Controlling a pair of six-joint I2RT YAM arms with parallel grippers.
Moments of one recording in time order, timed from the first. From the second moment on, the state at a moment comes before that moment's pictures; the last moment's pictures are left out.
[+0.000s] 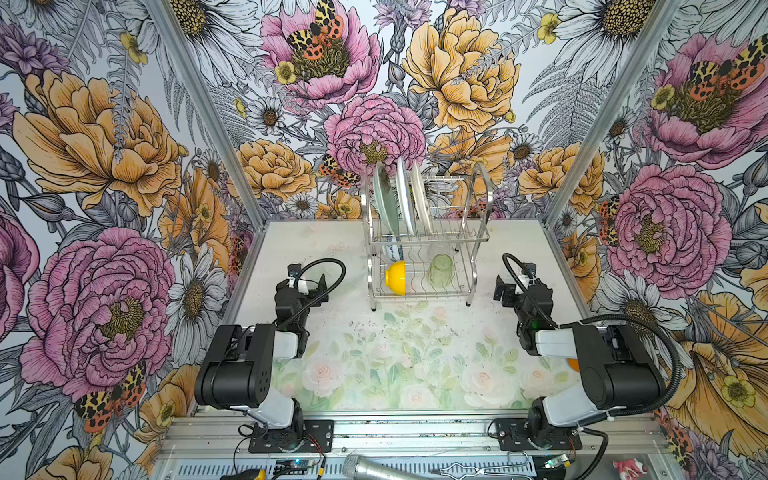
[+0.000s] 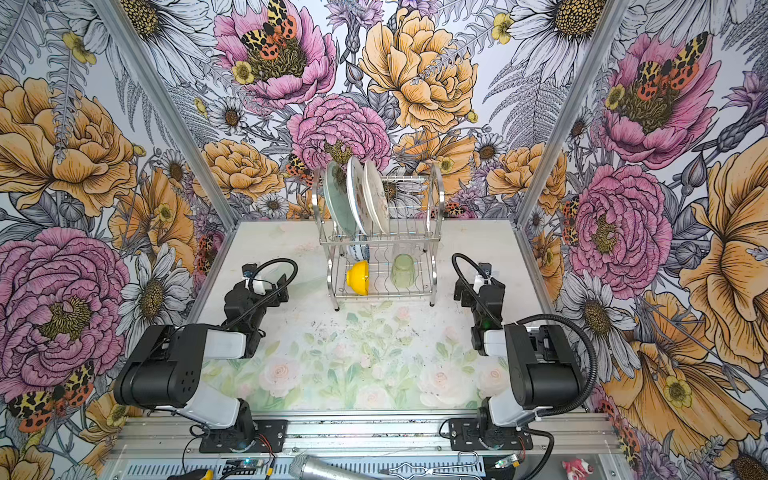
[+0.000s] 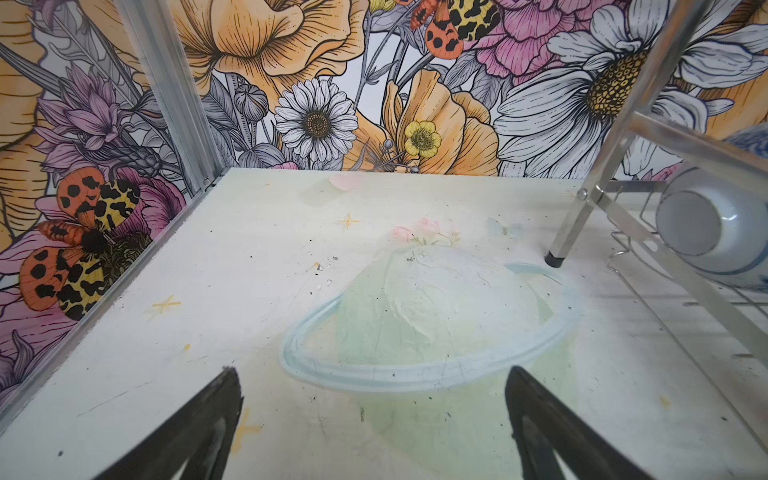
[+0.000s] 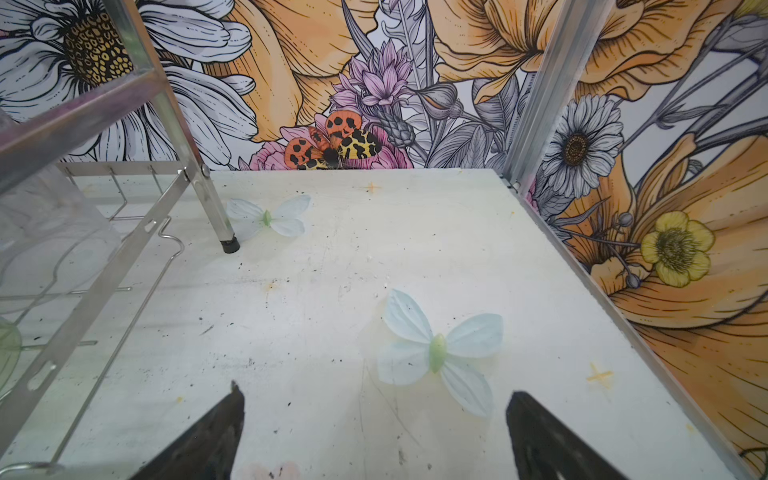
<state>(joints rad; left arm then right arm) 0.01 1.55 0.37 0.98 -0.02 -0.03 -0.02 1.53 0.38 0.85 0.07 -0.01</state>
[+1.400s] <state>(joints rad) 0.02 1.52 0.41 0.87 -0.04 -0.05 0.01 1.39 0.36 0.81 0.10 -0.02</state>
